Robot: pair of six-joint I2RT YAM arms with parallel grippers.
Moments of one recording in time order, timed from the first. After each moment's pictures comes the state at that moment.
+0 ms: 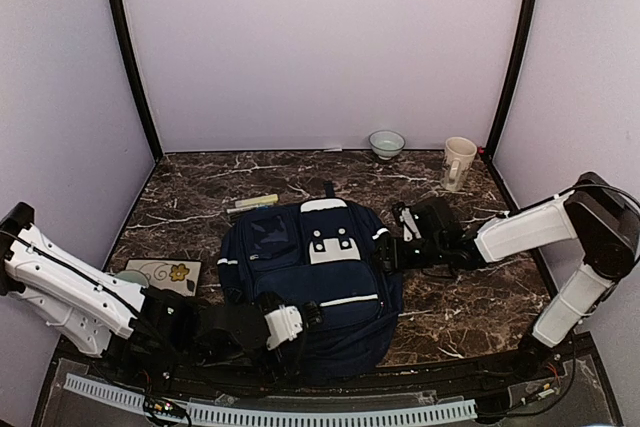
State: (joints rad) left arm -1.56 1.36 0.68 -0.06 -0.44 -0.06; right arm 0.72 1.59 0.66 0.14 -0.05 0.53
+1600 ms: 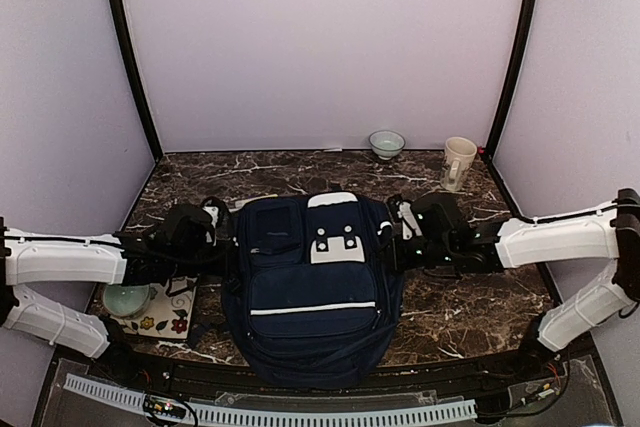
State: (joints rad) left arm -0.77 1.19 0.52 -0.09 -0.22 -0.54; right arm 0.85 1.43 0.69 0.02 -0.01 0.53
